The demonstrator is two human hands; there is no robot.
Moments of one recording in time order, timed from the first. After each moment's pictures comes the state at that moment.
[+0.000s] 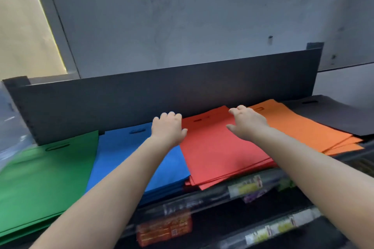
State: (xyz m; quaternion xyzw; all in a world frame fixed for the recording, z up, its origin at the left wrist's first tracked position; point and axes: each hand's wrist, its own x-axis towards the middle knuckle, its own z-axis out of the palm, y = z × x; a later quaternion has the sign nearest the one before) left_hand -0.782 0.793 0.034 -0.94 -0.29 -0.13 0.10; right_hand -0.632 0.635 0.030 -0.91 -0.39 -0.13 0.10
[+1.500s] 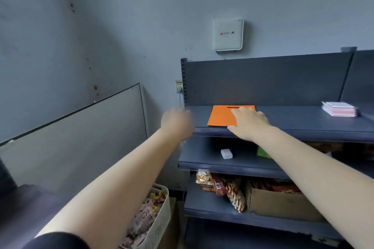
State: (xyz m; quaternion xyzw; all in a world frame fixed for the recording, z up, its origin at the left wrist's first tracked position) left_hand -0.120 0.183 0.057 -0.95 0.27 -0.16 0.05; right_hand -0.203 0.000 0.052 -0.98 0.14 -0.12 -0.04
